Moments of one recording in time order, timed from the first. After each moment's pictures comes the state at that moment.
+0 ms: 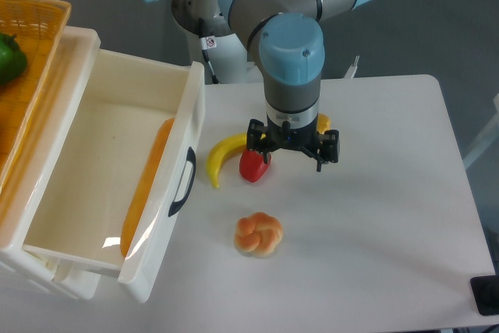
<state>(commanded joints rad) 2.48 -1.87 -1.51 -1.27 1.64 0.65</state>
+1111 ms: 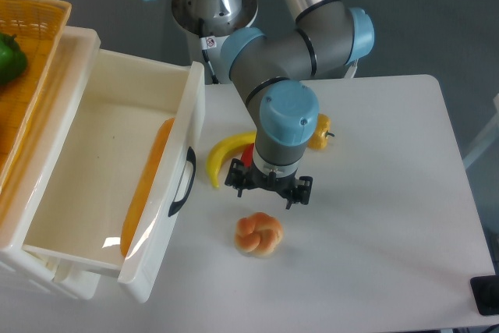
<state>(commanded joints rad) 2.43 -2.00 -1.52 -1.22 1.44 0.65</state>
